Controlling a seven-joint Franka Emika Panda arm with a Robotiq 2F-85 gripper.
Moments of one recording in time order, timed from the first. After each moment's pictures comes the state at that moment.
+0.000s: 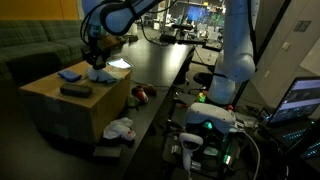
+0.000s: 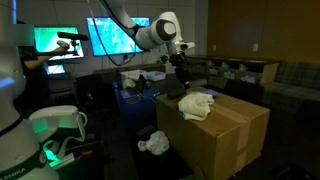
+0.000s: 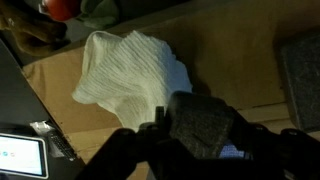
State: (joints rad) arm 0.11 0.27 0.12 -1.93 -0.36 2.30 0.65
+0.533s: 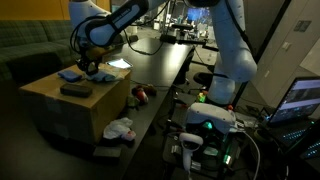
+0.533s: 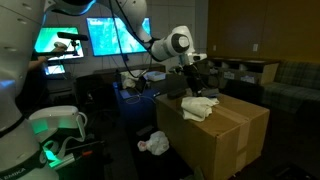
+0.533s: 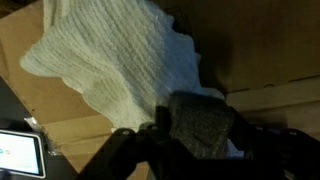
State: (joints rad) arm 0.20 0.52 -0.01 -1.68 -0.36 2.30 0.65
